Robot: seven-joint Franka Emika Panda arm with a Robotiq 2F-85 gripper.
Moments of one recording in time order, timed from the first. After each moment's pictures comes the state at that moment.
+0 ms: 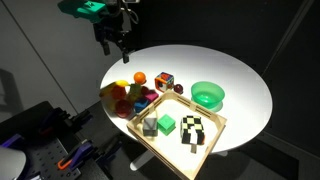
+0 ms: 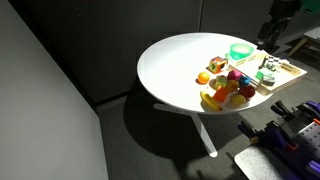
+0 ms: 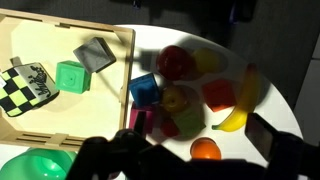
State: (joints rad) arm -0.05 -0.19 -0.08 -2.50 0.03 2.23 -0.25
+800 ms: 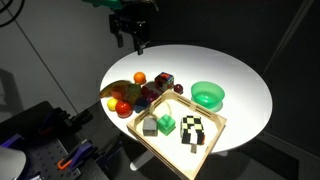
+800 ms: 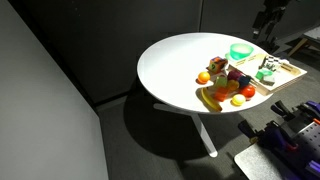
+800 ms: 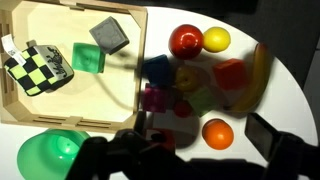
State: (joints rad) arm -0.05 -0.07 -0.11 -2.31 0.03 2.15 -0.26
